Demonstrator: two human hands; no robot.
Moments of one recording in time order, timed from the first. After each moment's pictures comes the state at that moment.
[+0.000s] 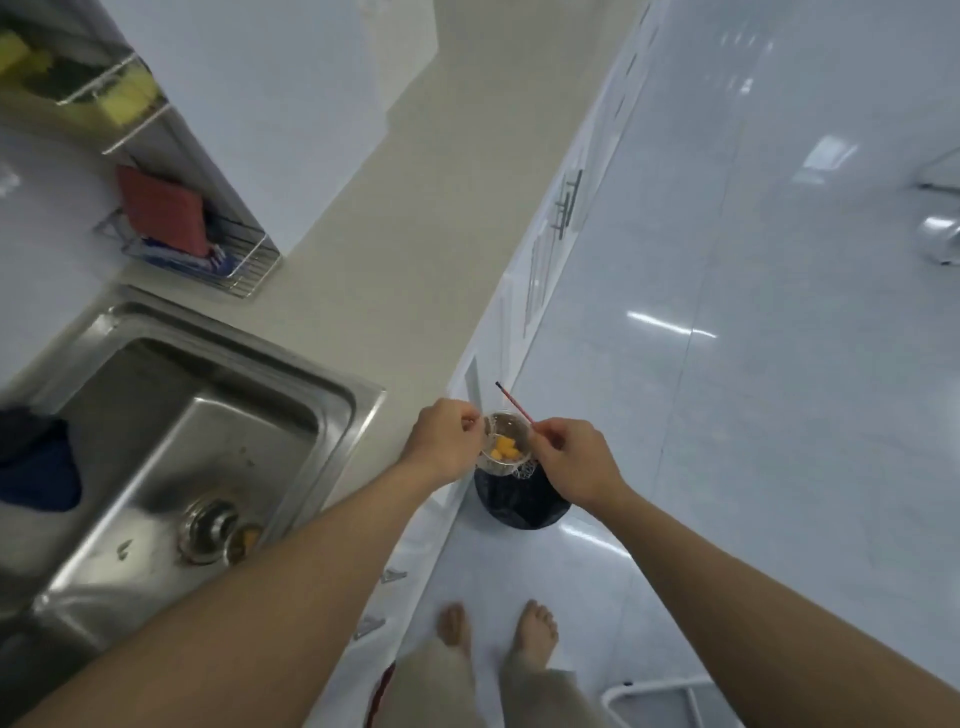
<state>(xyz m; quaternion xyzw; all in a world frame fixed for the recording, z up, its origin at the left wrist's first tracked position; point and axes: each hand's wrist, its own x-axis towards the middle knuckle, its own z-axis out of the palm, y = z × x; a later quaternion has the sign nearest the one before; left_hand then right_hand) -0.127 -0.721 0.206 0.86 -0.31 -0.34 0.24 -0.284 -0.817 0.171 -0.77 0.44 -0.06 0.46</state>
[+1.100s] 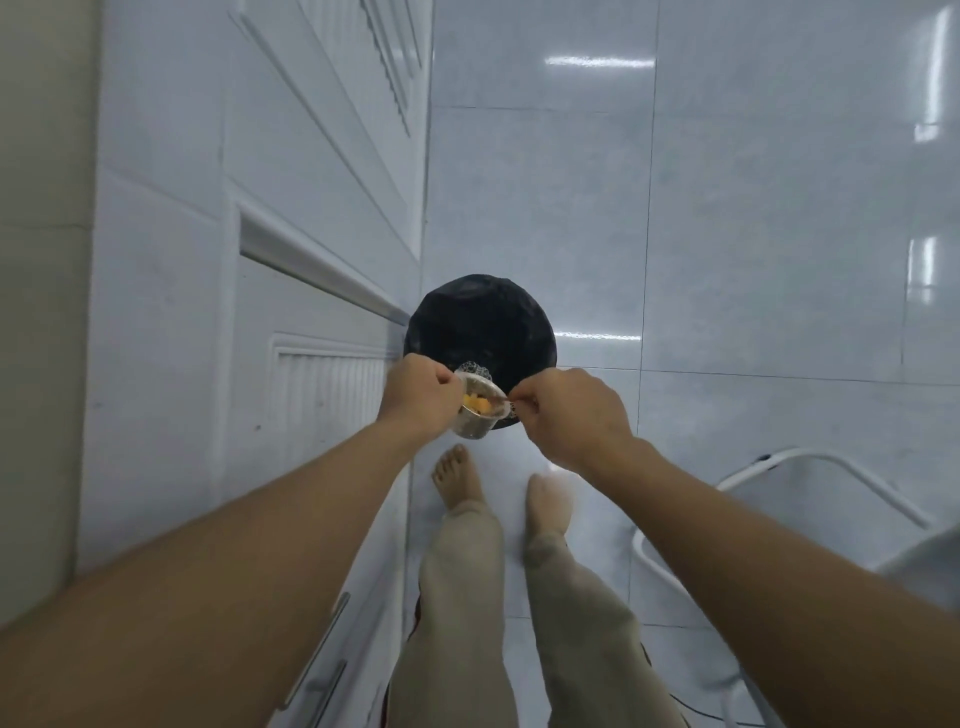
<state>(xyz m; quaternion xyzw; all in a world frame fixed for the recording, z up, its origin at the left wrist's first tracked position) -0.138 -0.816 -0.112 0.84 -0.31 -0.45 0.06 -0.301 -0.854 -0.100 -0.77 0.52 0.15 0.33</state>
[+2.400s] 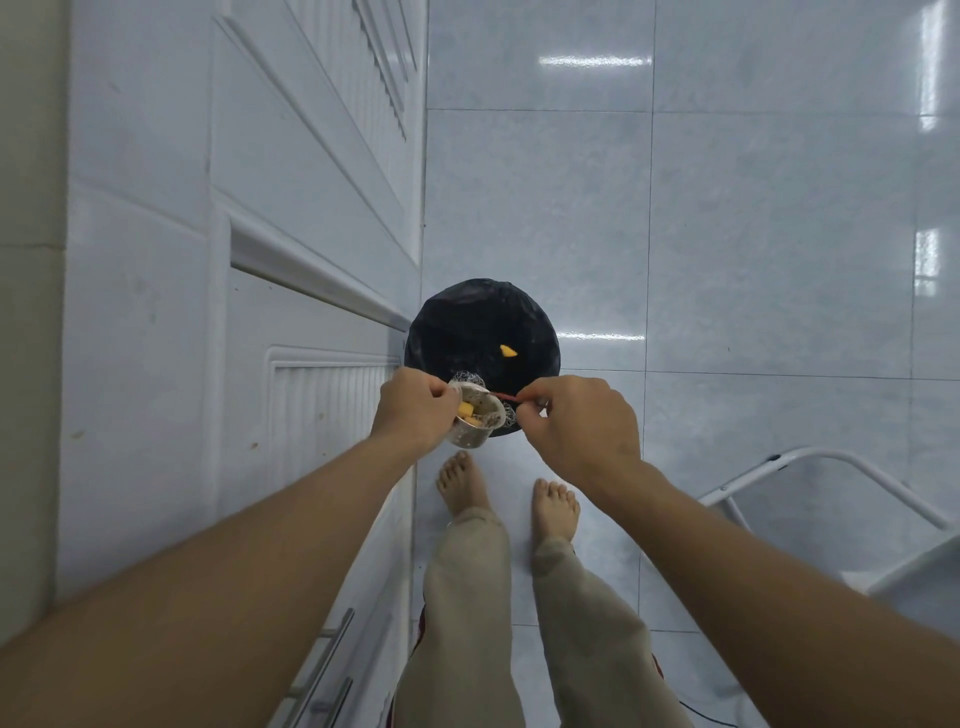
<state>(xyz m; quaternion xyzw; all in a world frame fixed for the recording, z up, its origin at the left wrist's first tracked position) -0.128 -0.809 -0.128 0.83 -0.30 -0.46 0.07 -0.303 -0.841 -0.118 -0.73 0.60 0.02 0.31</state>
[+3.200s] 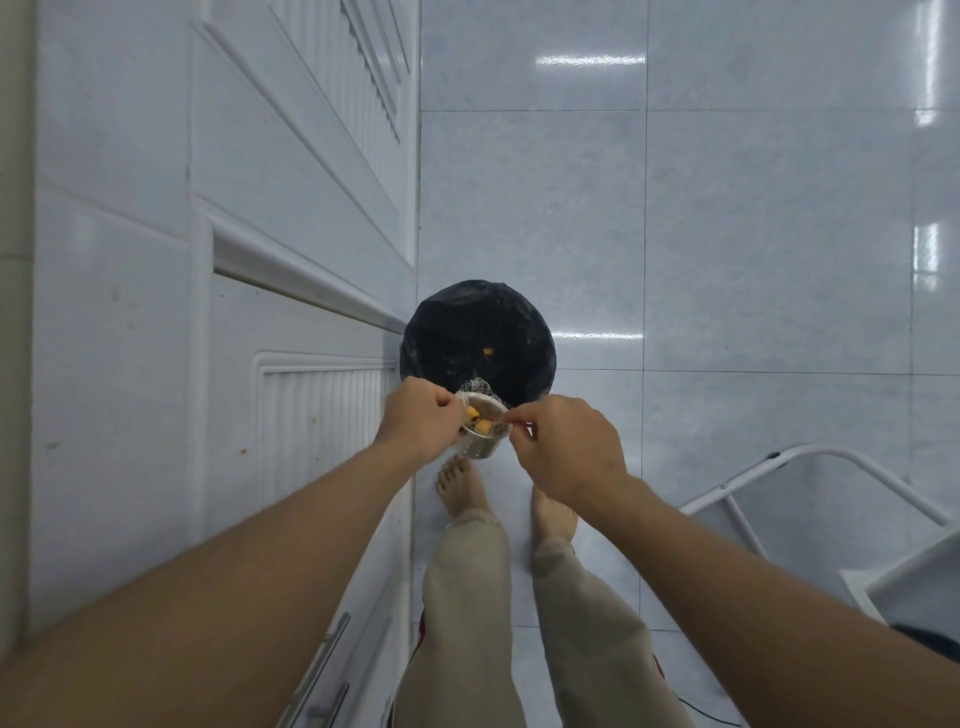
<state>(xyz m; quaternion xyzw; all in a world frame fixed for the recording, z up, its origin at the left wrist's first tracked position) -0.140 -0.808 -0.129 0.82 -0.30 -0.49 0.06 -0.307 -0.824 -0.135 -0.75 0.57 0.06 0.34</state>
